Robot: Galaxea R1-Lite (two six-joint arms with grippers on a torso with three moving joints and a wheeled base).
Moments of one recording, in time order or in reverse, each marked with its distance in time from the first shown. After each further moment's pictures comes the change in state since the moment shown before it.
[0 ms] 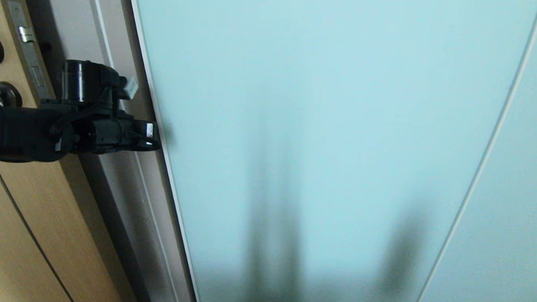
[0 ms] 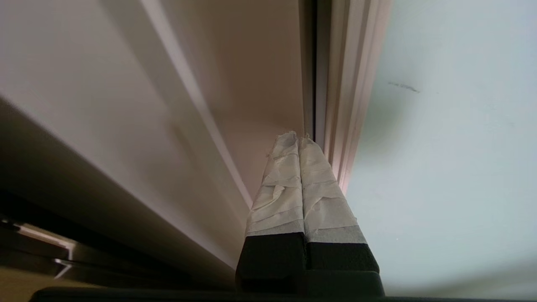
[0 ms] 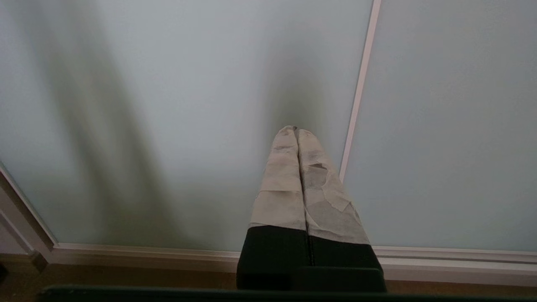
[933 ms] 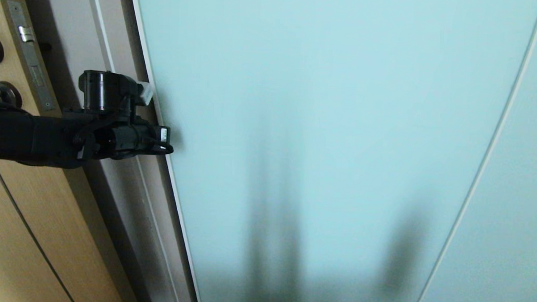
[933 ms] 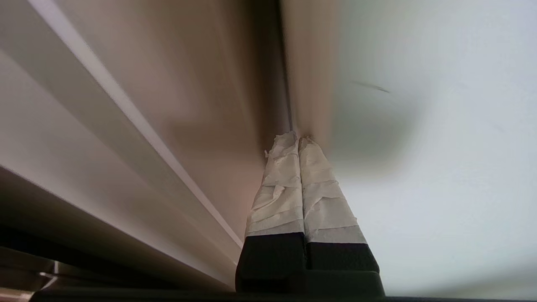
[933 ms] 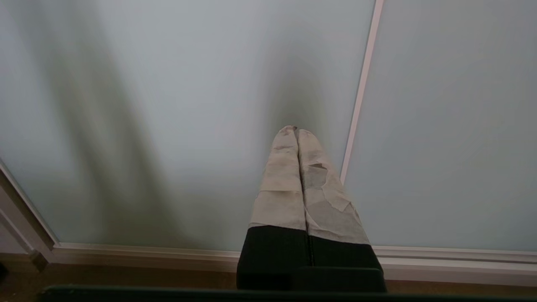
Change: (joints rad) left arm -0.048 0.039 0.015 -0.065 0.010 -0.006; right arm 0.000 0.000 0.000 0.000 -0.001 0.000
